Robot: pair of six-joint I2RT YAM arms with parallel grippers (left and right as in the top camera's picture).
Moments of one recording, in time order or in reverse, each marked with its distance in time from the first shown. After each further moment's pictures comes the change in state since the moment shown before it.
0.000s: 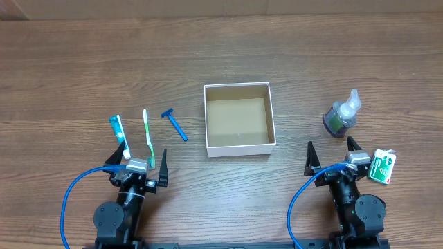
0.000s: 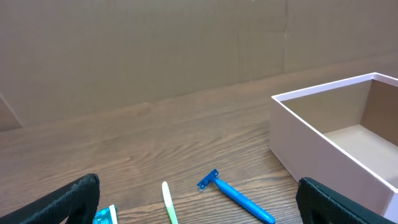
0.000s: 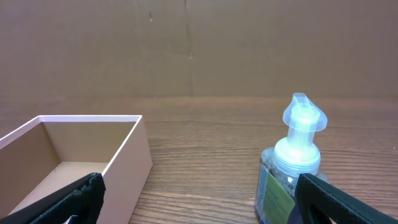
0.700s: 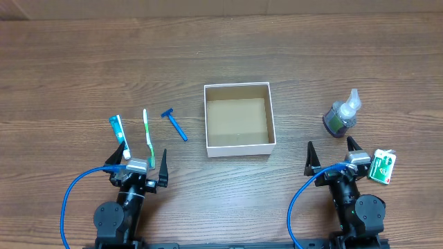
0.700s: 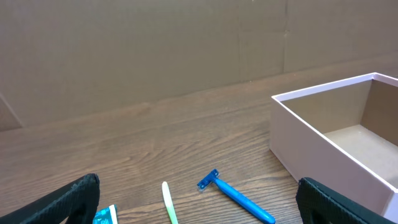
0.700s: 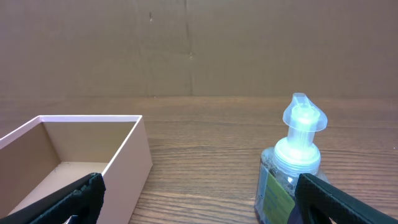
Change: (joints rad) left arm 0.000 0.000 0.000 0.000 0.000 0.000; right arm 0.000 0.000 0.000 0.001 0.000 -0.001
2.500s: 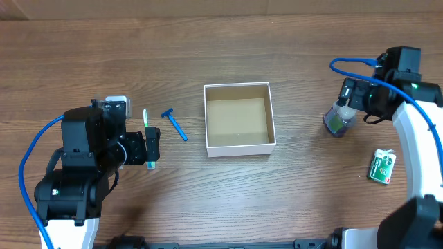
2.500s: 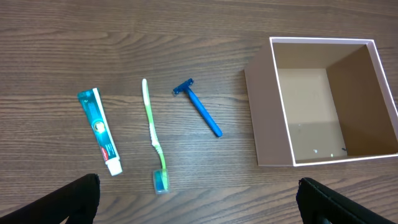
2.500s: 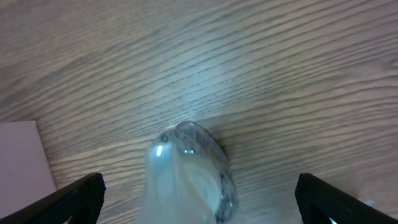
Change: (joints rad) left arm 0.000 0.940 1.085 -0.935 0.007 -0.240; right arm -0.277 1.573 1.295 -0.826 0.010 0.064
